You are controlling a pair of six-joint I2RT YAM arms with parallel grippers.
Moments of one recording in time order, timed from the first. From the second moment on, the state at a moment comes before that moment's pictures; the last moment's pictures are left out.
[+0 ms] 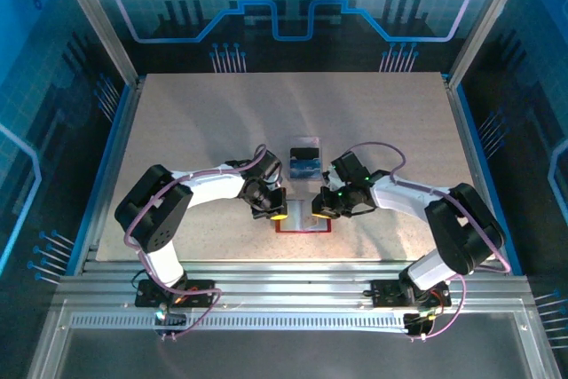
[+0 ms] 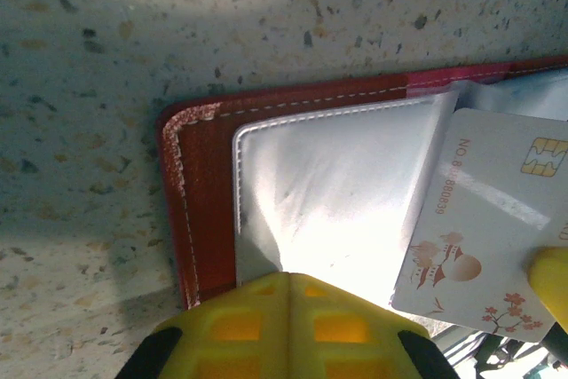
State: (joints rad) left arm -0.63 1.75 0.95 -0.47 0.47 -0.82; right arm 0.54 1.53 0.74 -0.34 -0.53 0.71
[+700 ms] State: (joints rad) left arm -0.63 1.74 0.96 -0.47 0.46 -0.82; right arm 0.54 1.49 0.78 -0.44 -0.50 0.67
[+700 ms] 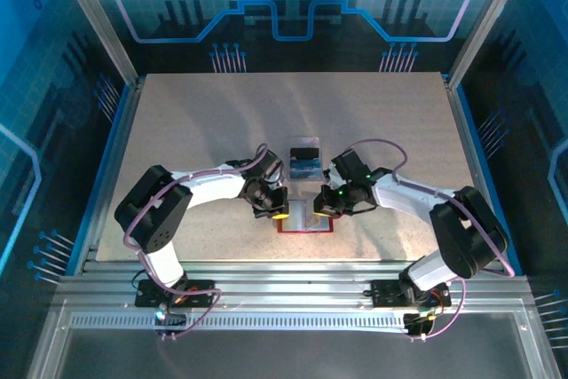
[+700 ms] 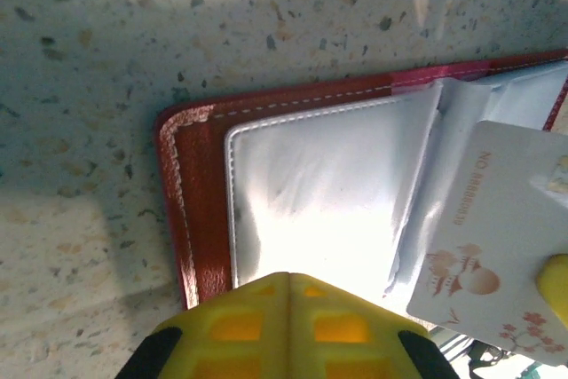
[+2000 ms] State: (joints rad) left arm -0.43 1.33 0.74 -0.48 0.39 -0.81; right arm 0.51 1.85 1.67 -1.09 -0.21 -0.73
